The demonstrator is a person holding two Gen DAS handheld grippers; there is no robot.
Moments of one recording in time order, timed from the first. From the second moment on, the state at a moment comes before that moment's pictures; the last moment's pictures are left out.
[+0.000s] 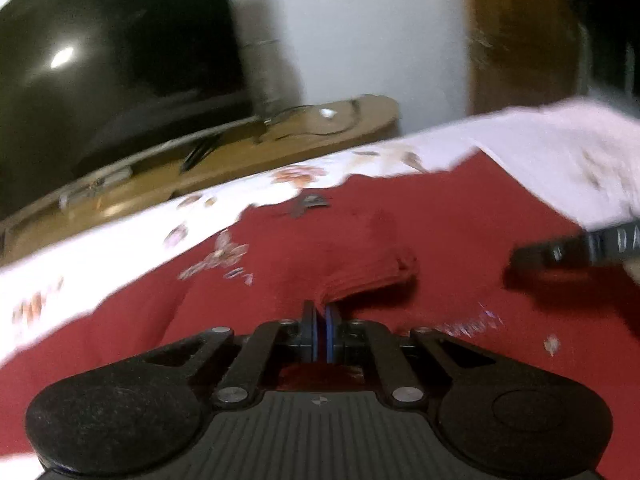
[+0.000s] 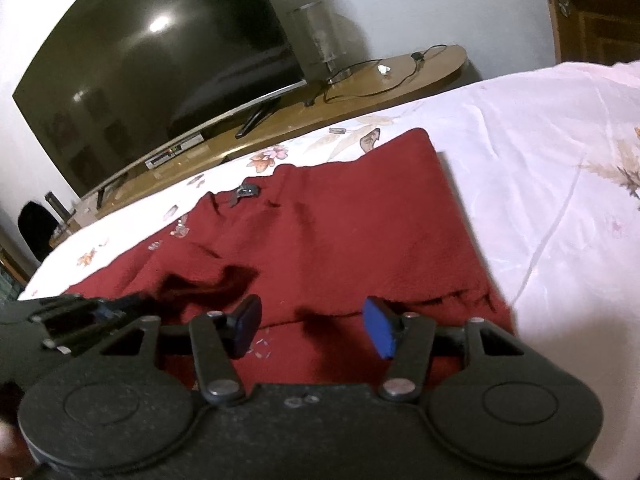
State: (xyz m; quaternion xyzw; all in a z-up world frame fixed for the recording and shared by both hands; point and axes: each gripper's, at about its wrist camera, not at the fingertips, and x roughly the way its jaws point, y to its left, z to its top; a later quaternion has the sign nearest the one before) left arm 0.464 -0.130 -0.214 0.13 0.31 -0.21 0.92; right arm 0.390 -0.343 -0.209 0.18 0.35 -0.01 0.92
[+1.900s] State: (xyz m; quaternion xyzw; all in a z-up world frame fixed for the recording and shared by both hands) left arm 0.507 -0.024 -0.245 -0.08 0.35 -0.05 0.93; right arm 0.491 -0.411 -0.212 0.11 0.37 -0.07 0.92
